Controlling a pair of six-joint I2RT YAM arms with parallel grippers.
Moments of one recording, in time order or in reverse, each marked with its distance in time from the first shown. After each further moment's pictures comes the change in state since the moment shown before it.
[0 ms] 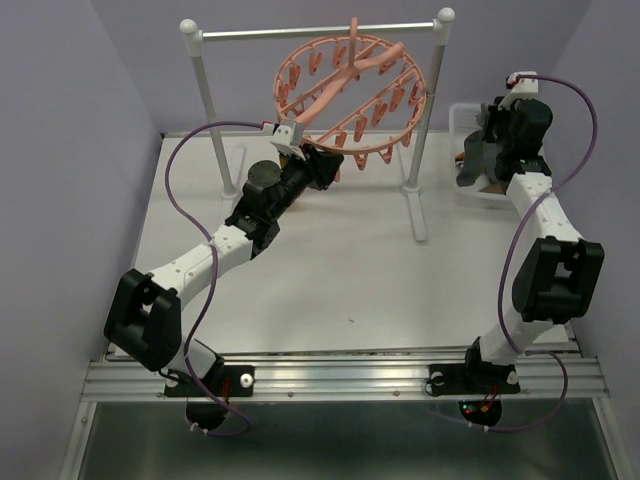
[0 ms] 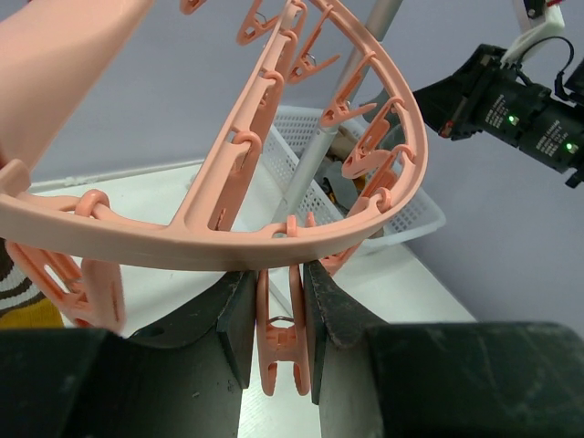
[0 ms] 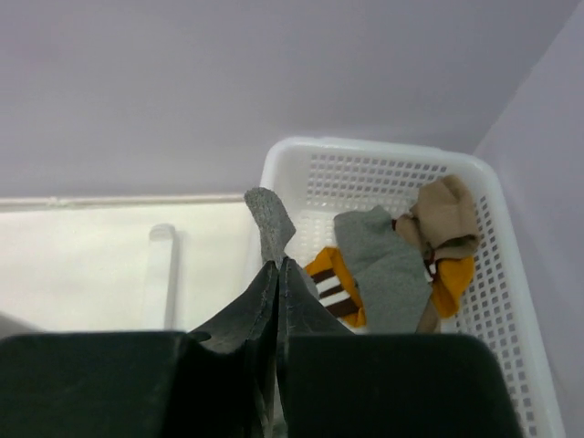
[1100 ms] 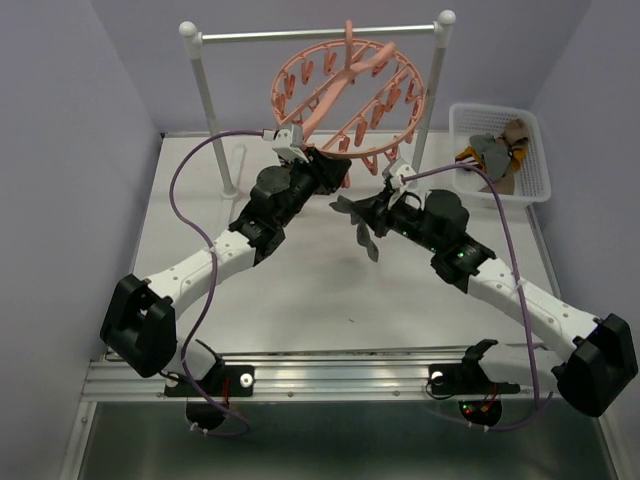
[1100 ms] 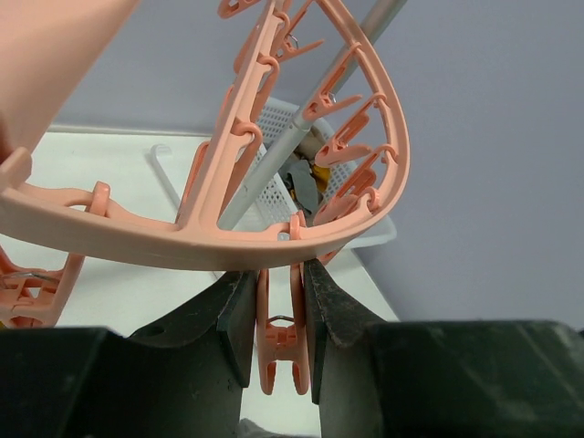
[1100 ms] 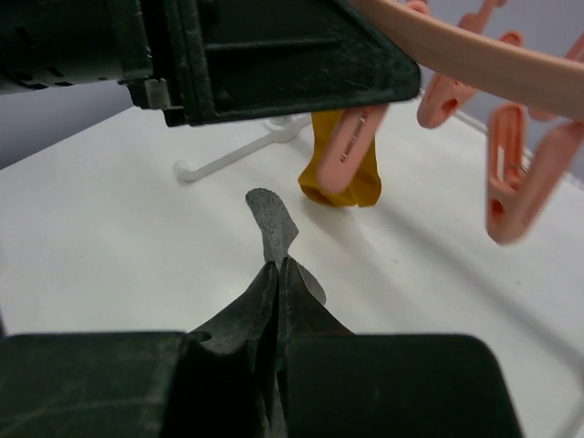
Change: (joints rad) left arm -0.063 -0.028 0.005 -0.067 -0.110 -0.195; right arm 0.695 -0.606 -0.627 0.086 -0.310 0.095
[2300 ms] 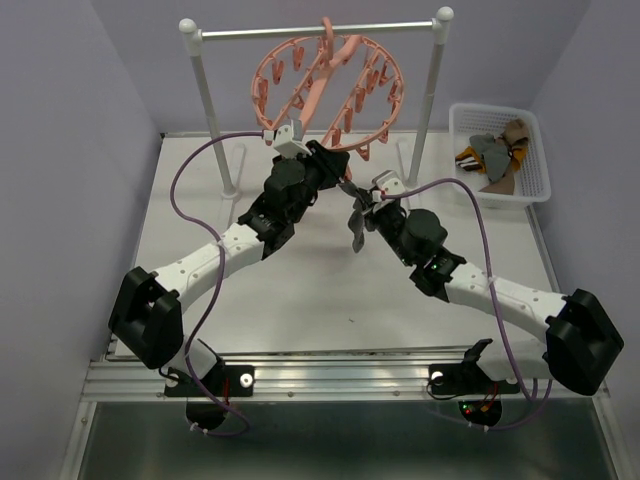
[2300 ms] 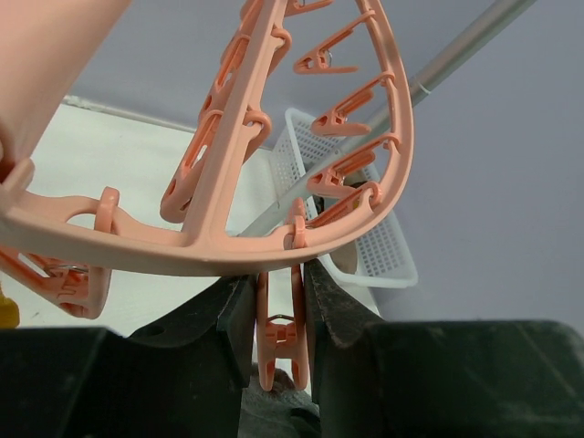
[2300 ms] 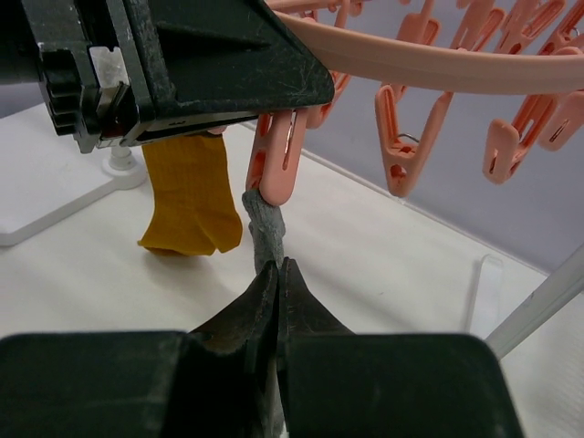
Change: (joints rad) left arm -0.047 0.055 0.097 -0.124 -0.238 -0.105; right arm 0.205 0.148 -0.112 0.407 0.598 -0.252
